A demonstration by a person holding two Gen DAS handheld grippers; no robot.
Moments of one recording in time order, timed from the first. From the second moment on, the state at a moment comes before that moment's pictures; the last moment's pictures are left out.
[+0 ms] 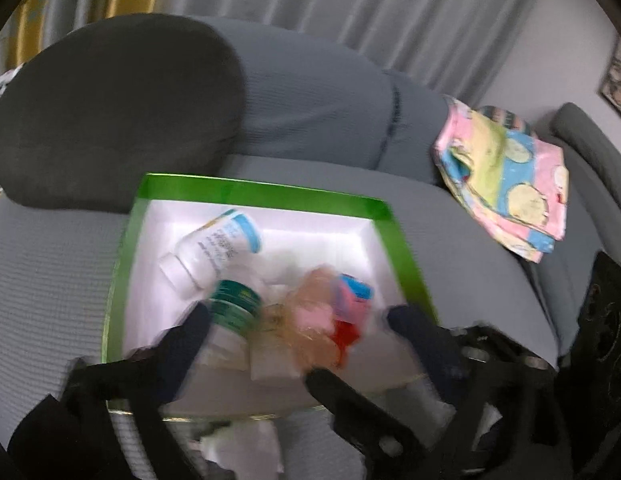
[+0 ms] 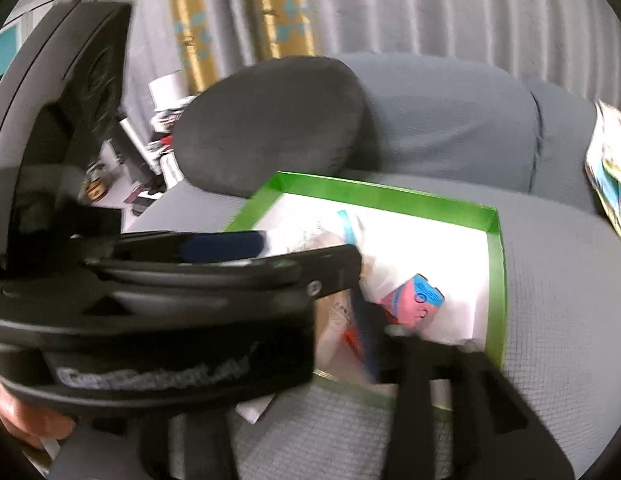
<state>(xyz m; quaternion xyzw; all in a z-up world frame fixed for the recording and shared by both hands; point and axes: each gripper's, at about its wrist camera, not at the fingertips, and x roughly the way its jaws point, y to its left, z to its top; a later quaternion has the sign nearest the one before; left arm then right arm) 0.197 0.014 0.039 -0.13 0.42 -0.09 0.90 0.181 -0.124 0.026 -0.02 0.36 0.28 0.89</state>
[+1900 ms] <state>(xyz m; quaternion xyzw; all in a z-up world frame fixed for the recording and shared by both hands) 0.076 0.030 -0.040 -0.01 0.45 -0.01 0.90 0.127 -0.122 -0.030 0.04 0.49 0.30 0.82</state>
